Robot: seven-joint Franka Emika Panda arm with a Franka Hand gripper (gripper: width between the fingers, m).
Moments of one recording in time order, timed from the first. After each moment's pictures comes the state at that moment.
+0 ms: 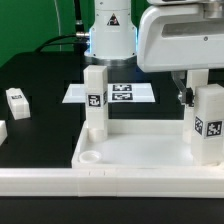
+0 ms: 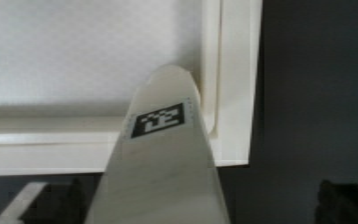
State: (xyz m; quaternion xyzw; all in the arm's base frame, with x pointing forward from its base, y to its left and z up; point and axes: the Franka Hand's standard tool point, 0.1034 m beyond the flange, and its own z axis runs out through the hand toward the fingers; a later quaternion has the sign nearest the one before) arm 0.662 0.102 0.116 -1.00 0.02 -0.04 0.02
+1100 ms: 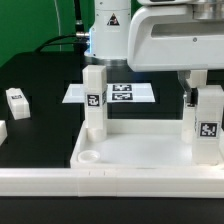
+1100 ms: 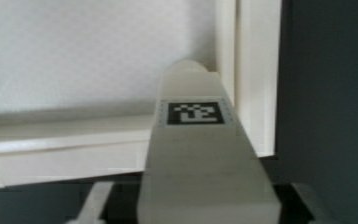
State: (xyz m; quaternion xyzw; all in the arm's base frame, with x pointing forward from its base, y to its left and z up) arm 0.663 0.091 0.115 -0.99 0.14 -0.04 0.02
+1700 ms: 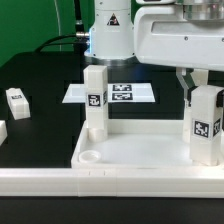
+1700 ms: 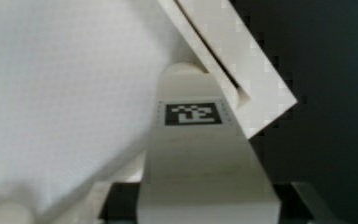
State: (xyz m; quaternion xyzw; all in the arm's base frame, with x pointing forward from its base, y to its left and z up) arm 0.663 0.089 0.114 -0.90 0.43 -0.03 0.04
